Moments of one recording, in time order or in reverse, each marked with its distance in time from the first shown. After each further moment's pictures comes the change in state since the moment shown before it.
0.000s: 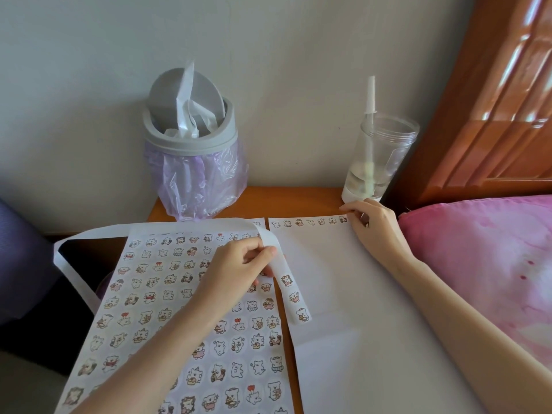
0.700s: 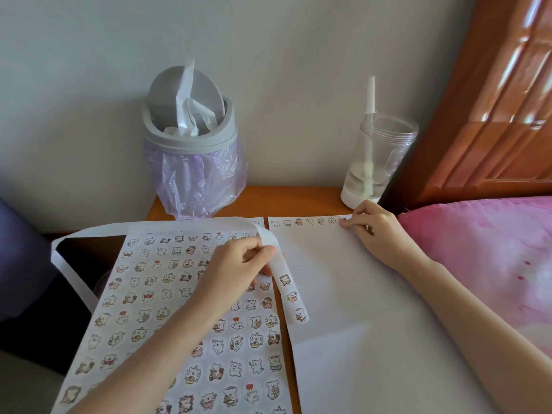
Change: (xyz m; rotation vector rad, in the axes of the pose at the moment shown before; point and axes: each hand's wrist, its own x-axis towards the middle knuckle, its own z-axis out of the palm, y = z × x) left_hand -0.001 0.003 -0.001 0.024 0.009 -0.006; right_hand -0.006 0.008 -0.013 -0.086 -0.155 -0.139
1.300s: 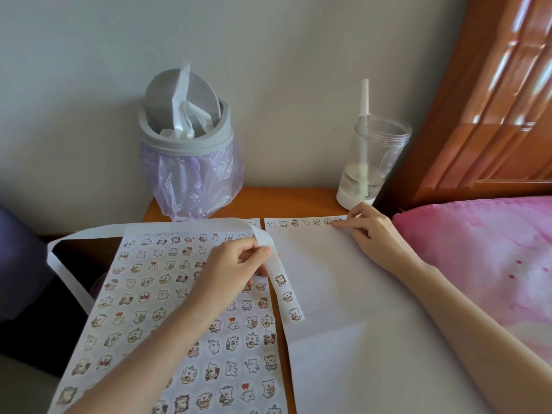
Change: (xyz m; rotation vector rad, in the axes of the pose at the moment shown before) left_hand -0.001 0.000 0.000 -0.004 -0.005 -0.009; right_hand -0.005 -0.004 -0.004 0.018 -0.040 -0.017
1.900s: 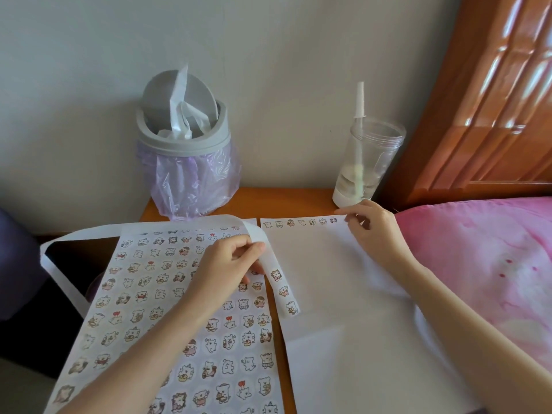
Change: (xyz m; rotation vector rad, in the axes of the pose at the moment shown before) left_hand 0.002 -0.003 -0.002 -0.001 0.041 -0.003; right_hand 0.001 -0.019 -0.007 0.157 0.144 0.197
